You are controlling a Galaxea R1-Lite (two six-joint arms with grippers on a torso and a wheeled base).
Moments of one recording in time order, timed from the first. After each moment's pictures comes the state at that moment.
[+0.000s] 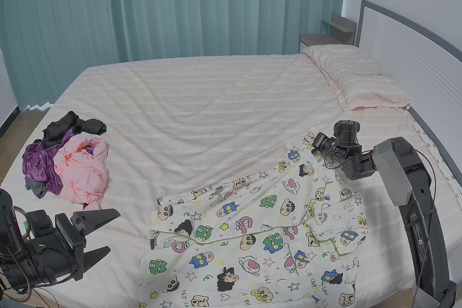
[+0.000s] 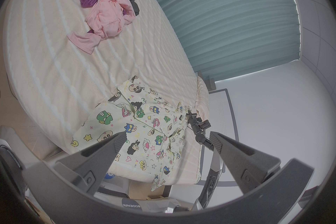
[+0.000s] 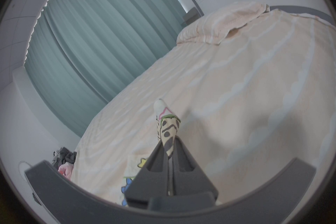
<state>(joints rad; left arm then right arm) -0.55 1.01 -0.26 -0.30 0.04 -1.27 0.11 2.84 -1.96 -0.58 0.02 0.62</state>
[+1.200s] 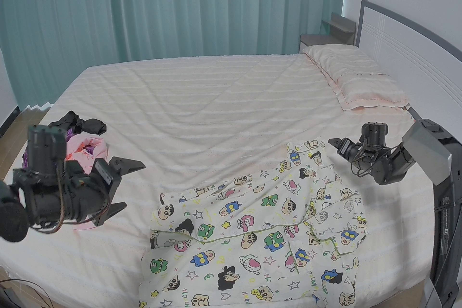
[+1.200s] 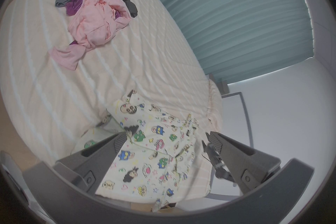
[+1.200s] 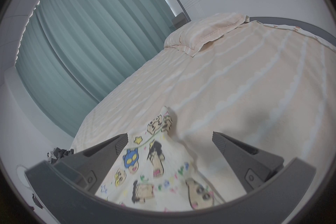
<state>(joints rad) -0.29 1.53 -0.62 -0.33 -0.12 -1.11 0.03 2.45 -1.22 -0.80 0.07 0.59</state>
